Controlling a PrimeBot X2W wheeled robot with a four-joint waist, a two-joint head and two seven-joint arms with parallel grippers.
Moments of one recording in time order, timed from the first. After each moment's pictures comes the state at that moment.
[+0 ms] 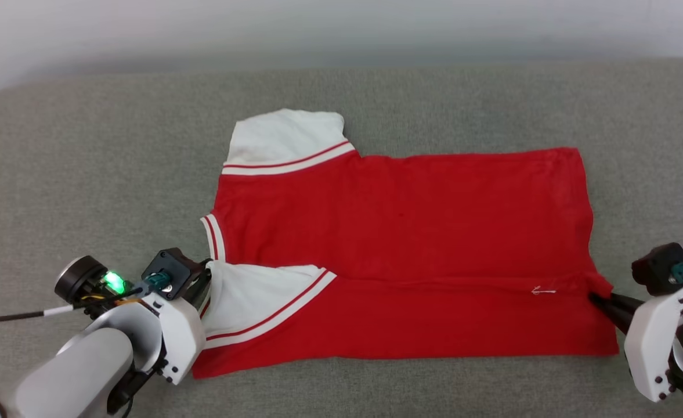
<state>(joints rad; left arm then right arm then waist) -0.59 0.73 -1.01 0.31 -0.64 0.03 -0.04 -0.29 -0.79 0.57 0.15 0.64 0.13 0.32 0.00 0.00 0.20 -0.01</state>
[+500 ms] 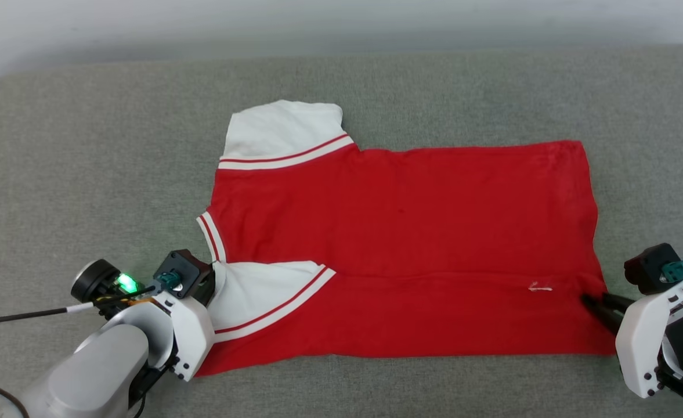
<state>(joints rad) -0.64 0.61 -1.04 0.60 -0.64 -0.07 -0.13 -0.36 -0.74 0.63 0.28 0.66 0.13 0.28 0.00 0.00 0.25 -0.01</state>
